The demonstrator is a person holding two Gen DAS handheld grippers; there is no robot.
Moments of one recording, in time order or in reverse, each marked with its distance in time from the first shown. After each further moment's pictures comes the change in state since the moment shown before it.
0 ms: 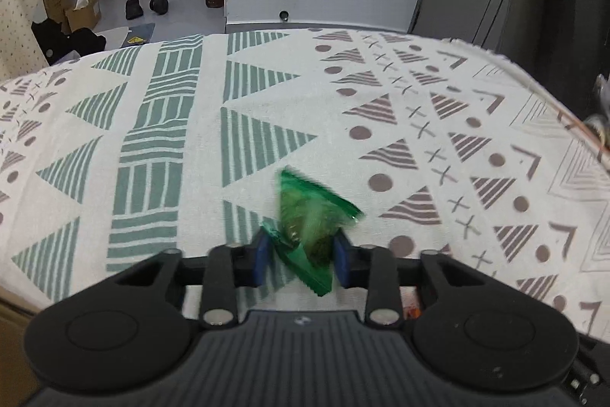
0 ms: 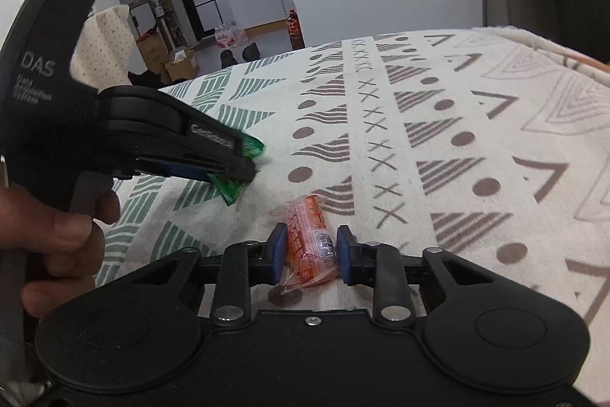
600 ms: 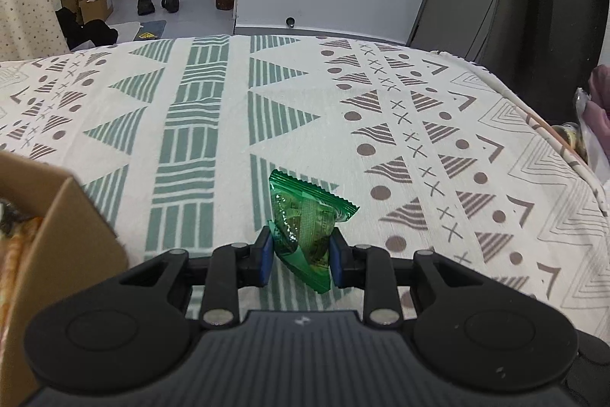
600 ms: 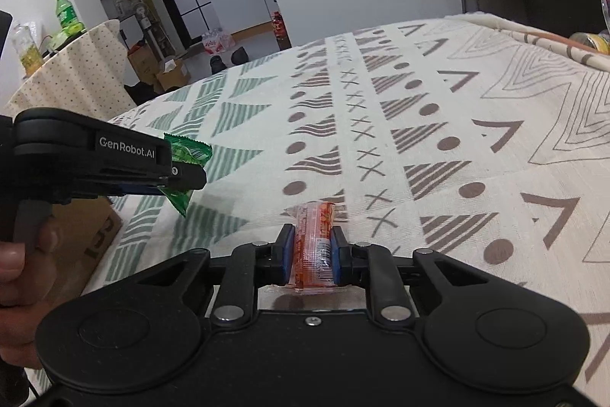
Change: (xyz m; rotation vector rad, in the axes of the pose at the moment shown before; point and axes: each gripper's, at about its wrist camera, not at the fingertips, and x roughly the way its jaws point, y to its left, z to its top) left arm -0.070 0.014 -0.035 -0.046 -0.019 -0.017; right arm -0.040 0.003 -0.019 0.062 -0.001 -0.013
